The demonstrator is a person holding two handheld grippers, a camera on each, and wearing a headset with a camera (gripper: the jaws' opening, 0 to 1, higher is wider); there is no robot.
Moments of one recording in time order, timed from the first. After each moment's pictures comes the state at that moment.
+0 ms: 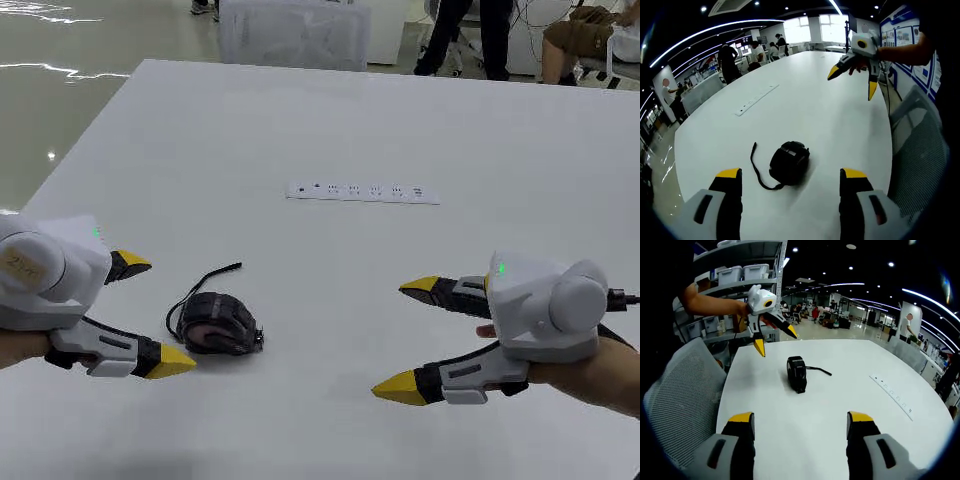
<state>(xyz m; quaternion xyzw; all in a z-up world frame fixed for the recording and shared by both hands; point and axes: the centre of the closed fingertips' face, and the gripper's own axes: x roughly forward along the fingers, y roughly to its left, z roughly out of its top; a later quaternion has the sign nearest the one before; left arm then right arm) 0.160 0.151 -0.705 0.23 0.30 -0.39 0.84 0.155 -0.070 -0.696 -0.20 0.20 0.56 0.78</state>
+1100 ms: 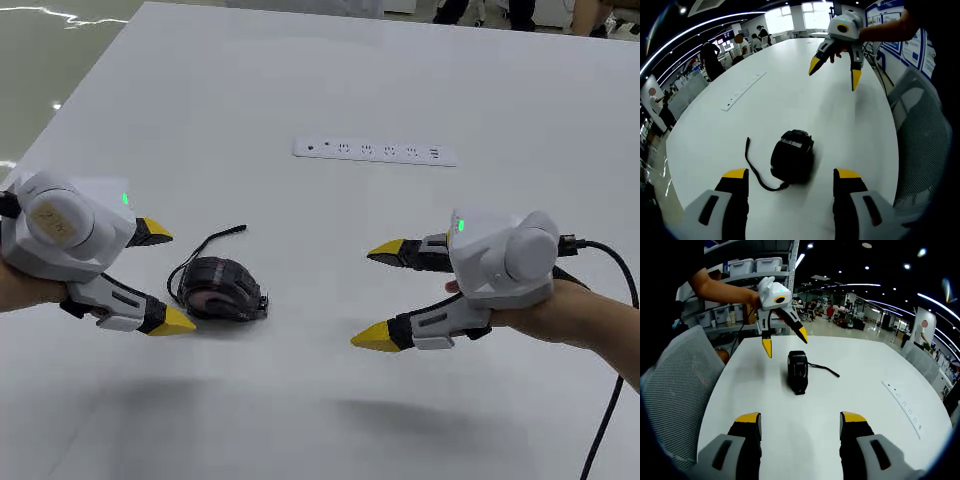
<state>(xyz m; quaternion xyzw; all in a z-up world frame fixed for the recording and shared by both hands) 0.178 0.152 -0.739 0.29 0.33 -0.43 0.79 0.184 -0.032 -0.728 -0.23 0.19 0.61 0.74</state>
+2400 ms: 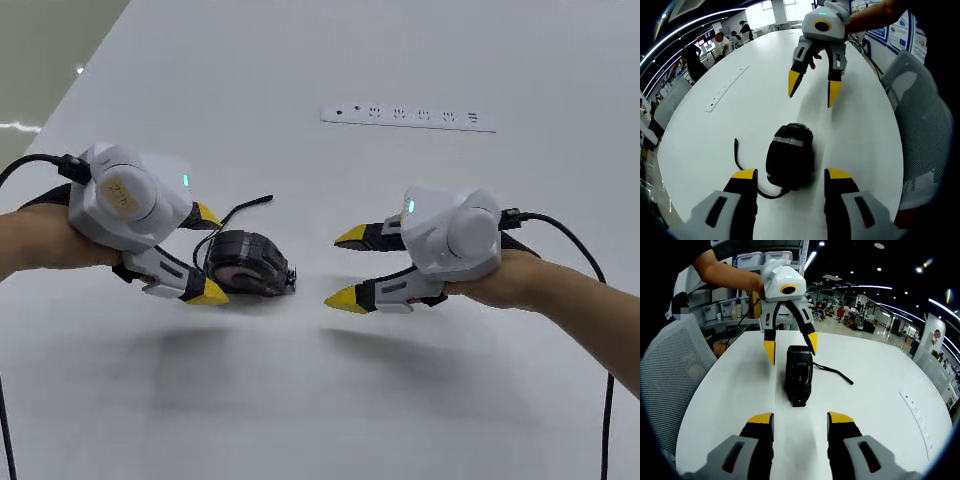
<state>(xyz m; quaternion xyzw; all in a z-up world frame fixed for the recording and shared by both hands) 0.187 0.136 -0.766 0.32 0.34 -0.49 0.74 0.200 0.032 -0.773 -0.25 0.18 0.64 0.71</state>
